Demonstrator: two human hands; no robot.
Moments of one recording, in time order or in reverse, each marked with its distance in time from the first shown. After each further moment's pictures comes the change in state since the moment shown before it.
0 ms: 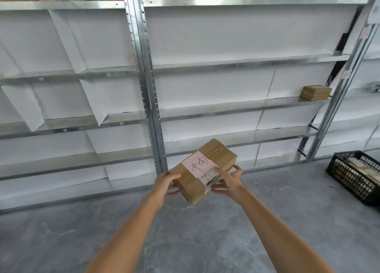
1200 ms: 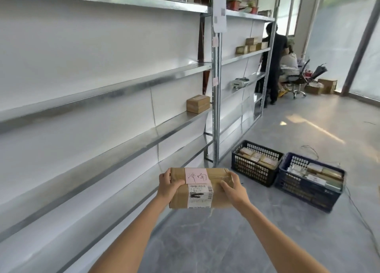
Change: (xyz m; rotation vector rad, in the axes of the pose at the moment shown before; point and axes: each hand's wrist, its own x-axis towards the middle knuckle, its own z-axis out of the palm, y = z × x) left_hand 0.423 0.124 0.543 0.580 -0.637 0.295; right_hand 0.344 -0.181 -0.389 -0.282 0.804 -0.138
